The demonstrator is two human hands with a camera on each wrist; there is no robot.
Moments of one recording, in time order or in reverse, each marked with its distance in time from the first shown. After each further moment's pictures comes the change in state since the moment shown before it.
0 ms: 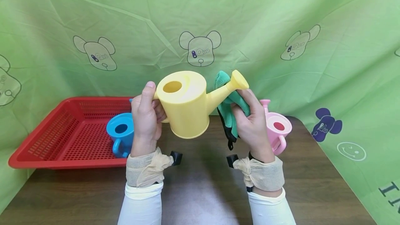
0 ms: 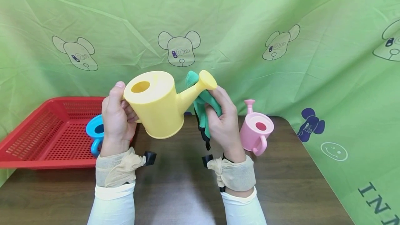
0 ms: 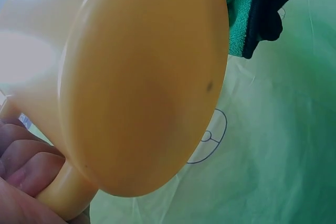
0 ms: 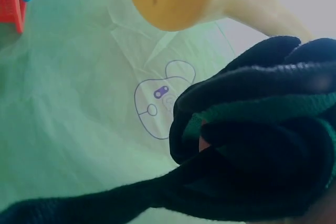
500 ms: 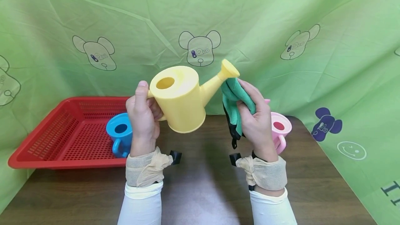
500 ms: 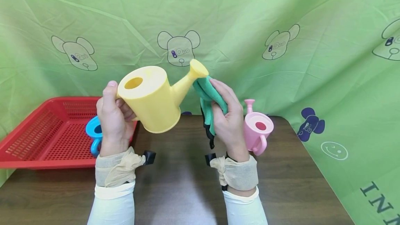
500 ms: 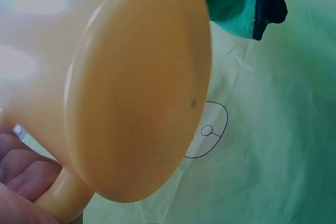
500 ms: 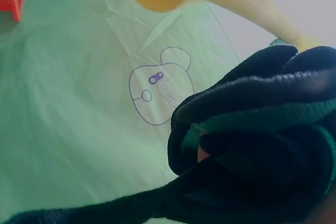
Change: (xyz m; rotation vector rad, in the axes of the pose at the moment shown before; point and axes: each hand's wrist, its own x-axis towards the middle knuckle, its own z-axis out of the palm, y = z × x) left_hand 0.003 0.000 -0.002 -0.009 0.104 0.062; right_hand 0.006 -0.029 -0.003 0.021 0.044 0.041
